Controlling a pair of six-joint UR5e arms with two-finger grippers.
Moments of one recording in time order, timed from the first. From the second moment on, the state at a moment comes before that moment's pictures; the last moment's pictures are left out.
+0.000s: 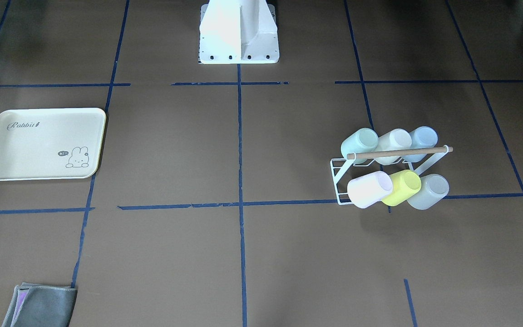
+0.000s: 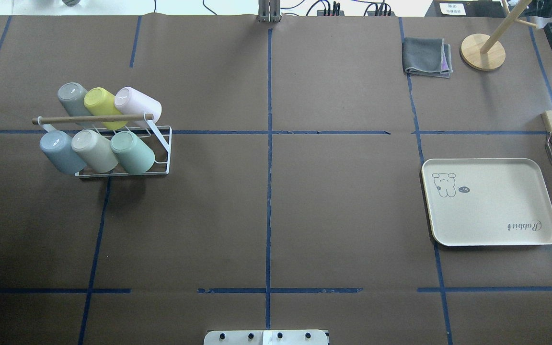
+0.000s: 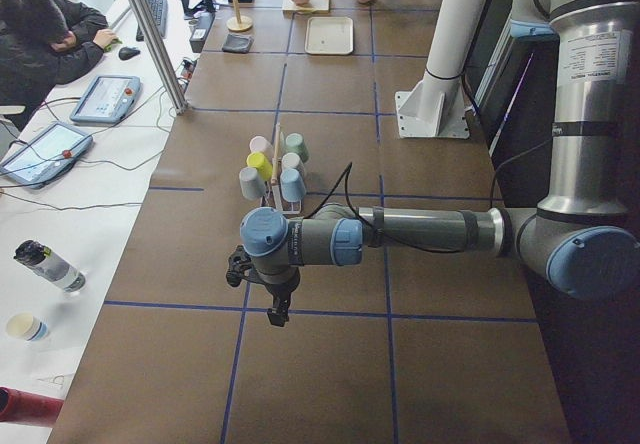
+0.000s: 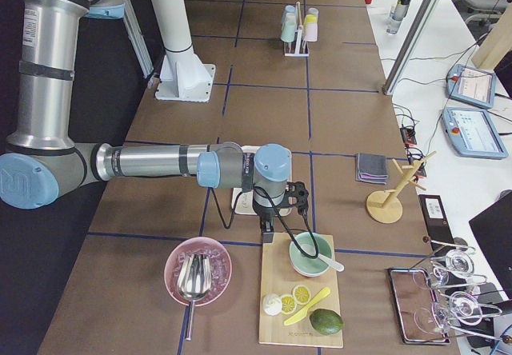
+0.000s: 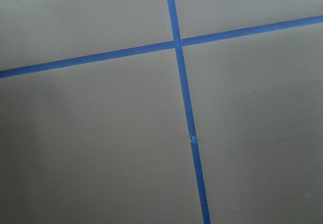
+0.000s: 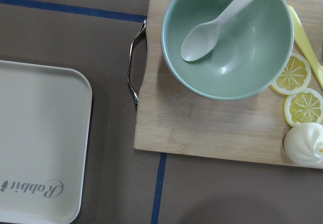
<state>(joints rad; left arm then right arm) -1.54 -1.53 -1.62 -1.52 -2.36 0.18 1.52 -1.74 1.81 -1.63 2.30 -0.08</state>
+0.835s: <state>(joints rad) -1.54 -1.53 -1.62 -1.53 -2.36 0.18 1.38 -1.76 1.82 -1.44 2.35 0.19</state>
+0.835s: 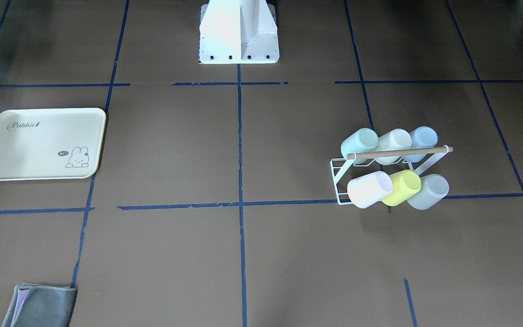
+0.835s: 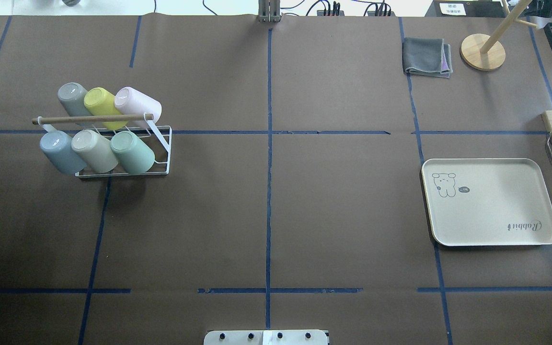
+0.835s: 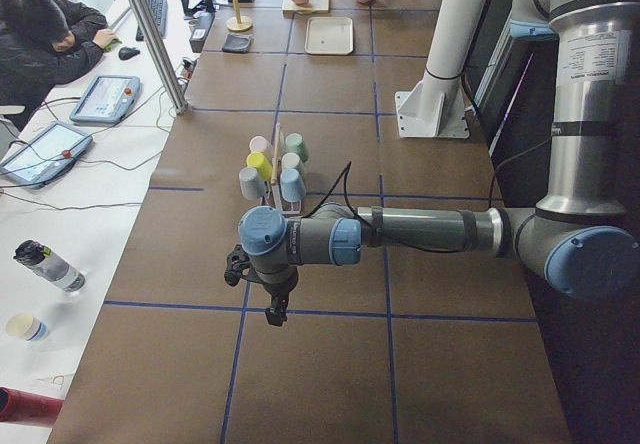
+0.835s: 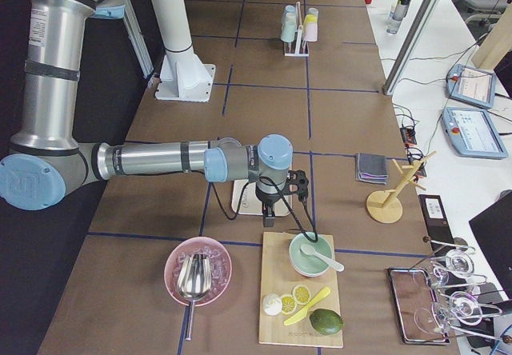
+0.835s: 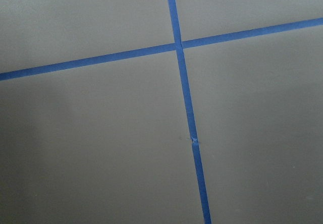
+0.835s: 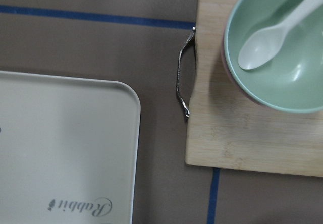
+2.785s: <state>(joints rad) -1.53 -1.53 -1.62 -1.53 -2.36 0.18 1.06 -1.78 1.50 -0.75 2.29 0.68</state>
